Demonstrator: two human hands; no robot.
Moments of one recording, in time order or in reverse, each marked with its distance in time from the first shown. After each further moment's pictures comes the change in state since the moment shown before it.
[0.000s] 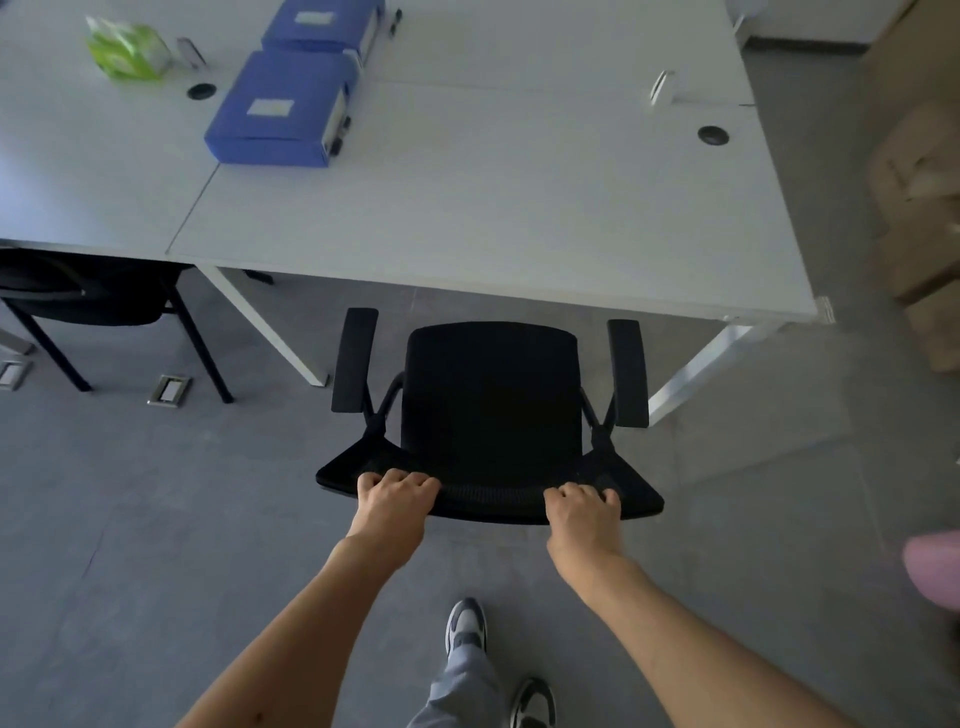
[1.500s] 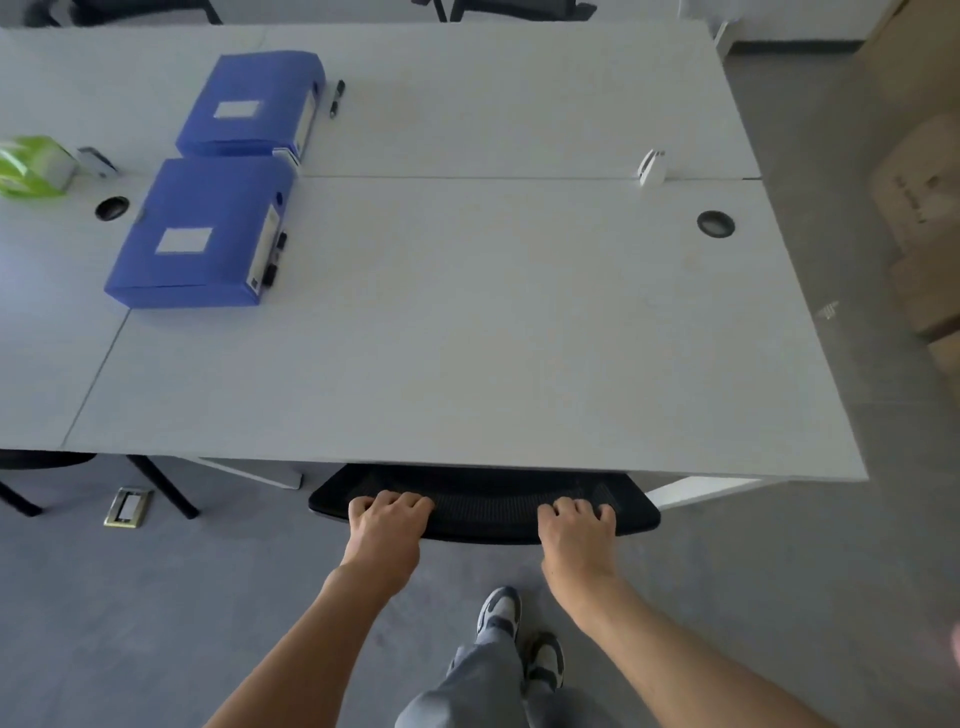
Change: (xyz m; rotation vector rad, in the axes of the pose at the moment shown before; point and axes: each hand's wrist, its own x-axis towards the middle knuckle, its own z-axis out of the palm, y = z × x) left_hand 0.282 -0.015 -0.125 0.035 -0.041 -0.015; right_hand 0.268 0.042 -0.112 0.013 0.006 0.048
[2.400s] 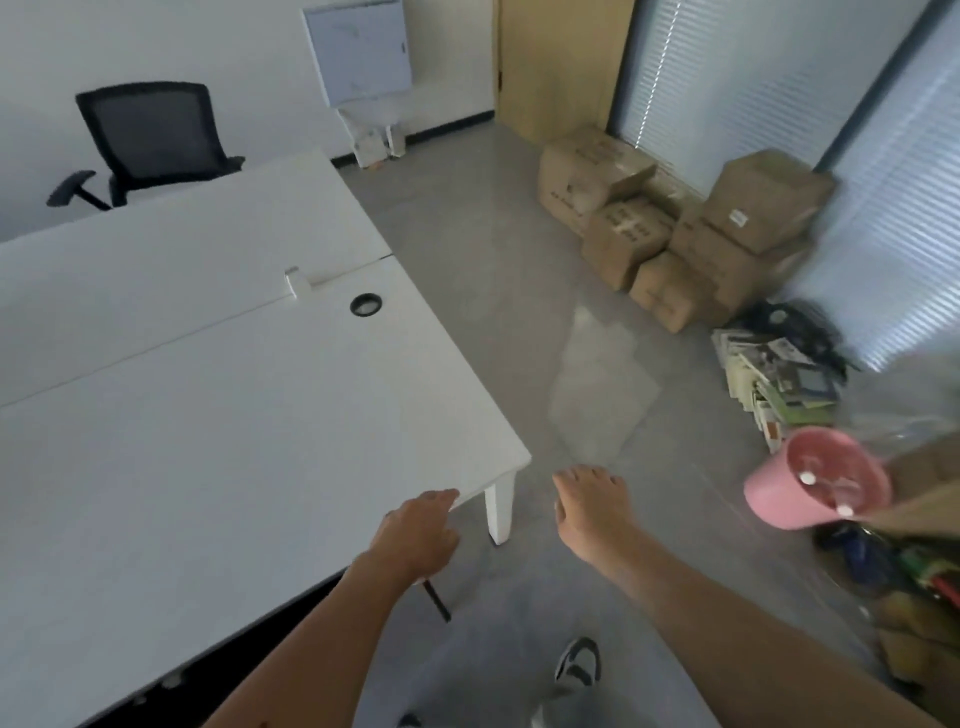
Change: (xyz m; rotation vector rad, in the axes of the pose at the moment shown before) left_hand 0.069 0.412 -0.092 -0.057 -0.195 0.533; right_hand -0.086 0.395 -0.030 0.223 0.233 0.461
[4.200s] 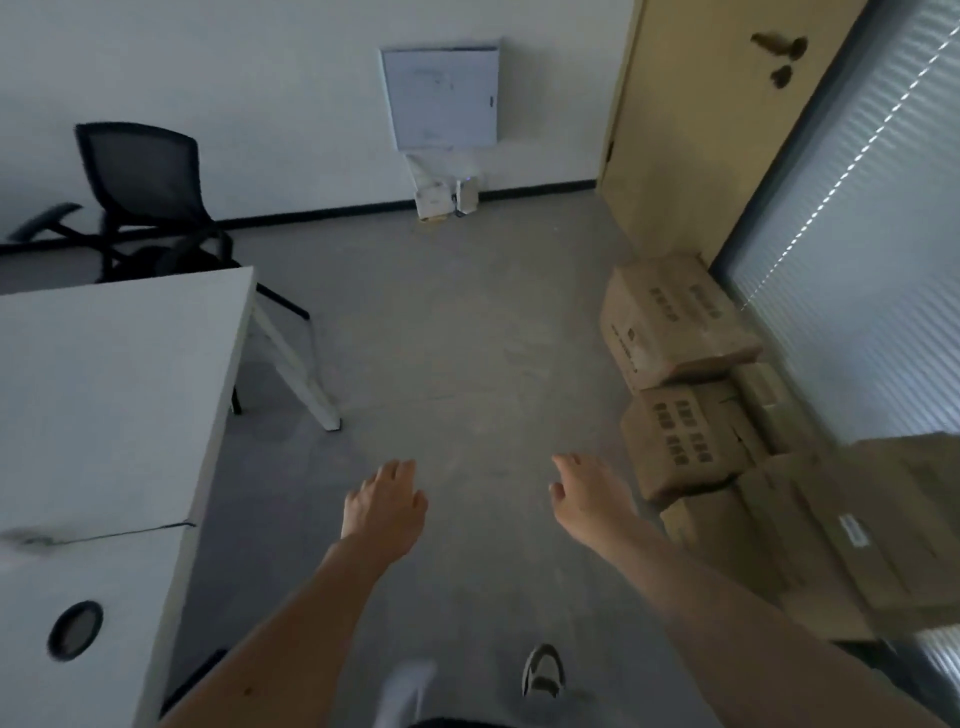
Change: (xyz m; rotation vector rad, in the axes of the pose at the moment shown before) left_hand 0.674 0.228 -0.359 -0.101 0.361 -0.454; right_hand 0.797 0.313 -0.235 0.069 -0.112 -0.308
